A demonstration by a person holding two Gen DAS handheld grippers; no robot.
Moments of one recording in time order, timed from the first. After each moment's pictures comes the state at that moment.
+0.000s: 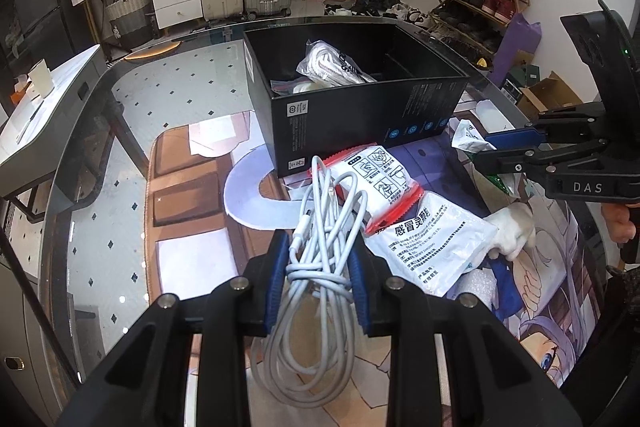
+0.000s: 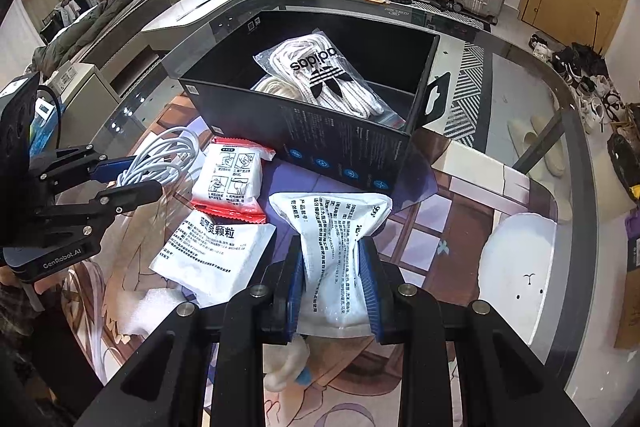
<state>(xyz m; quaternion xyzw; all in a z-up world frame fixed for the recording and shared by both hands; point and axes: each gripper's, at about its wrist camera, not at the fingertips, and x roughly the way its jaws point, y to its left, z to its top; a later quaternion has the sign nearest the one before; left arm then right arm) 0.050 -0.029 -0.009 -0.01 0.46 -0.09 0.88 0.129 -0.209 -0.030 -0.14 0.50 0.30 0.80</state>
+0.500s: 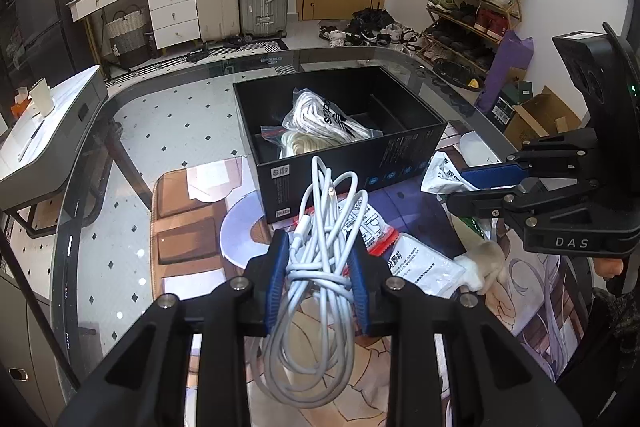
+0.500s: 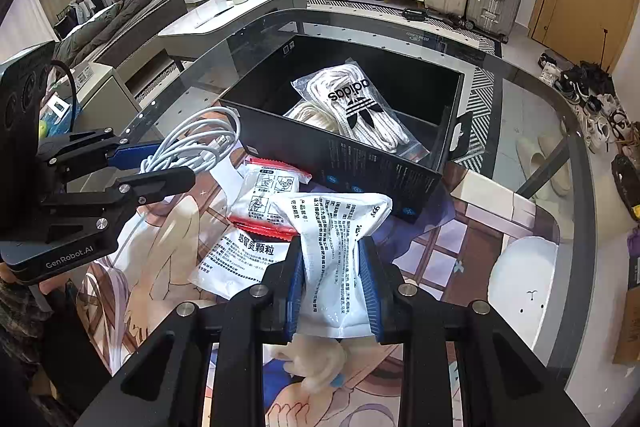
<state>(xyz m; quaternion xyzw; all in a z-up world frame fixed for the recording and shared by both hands) 0.056 -0.038 0.025 -0.01 0.42 -0.10 0.90 0.117 -0.198 -0.006 -0.14 0.48 0.32 0.81</state>
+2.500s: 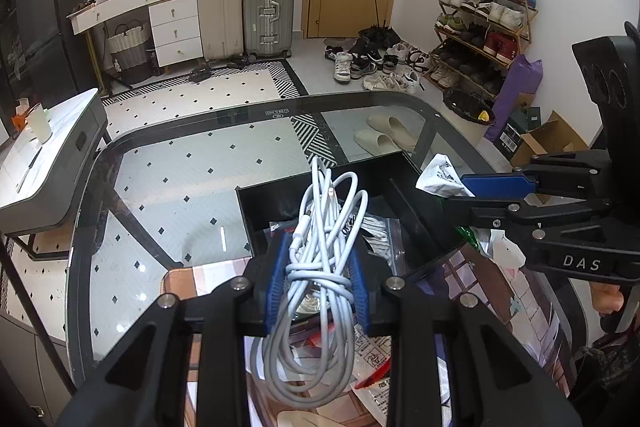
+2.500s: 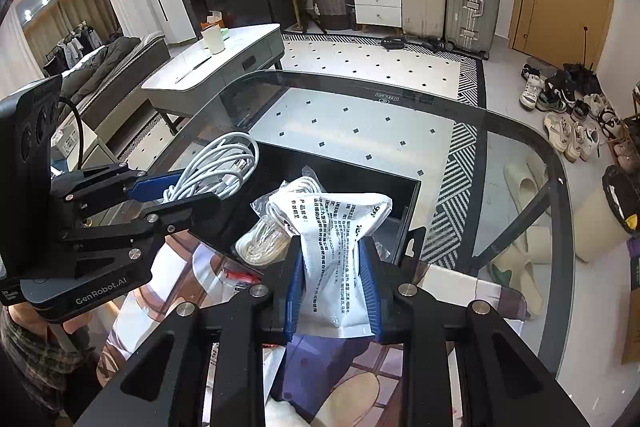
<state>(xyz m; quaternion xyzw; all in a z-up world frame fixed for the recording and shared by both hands) 0.136 -0.035 0.061 -0.01 0.40 -0.09 0.91 0.191 -0.193 0.049 -0.09 0.44 0.30 0.84</state>
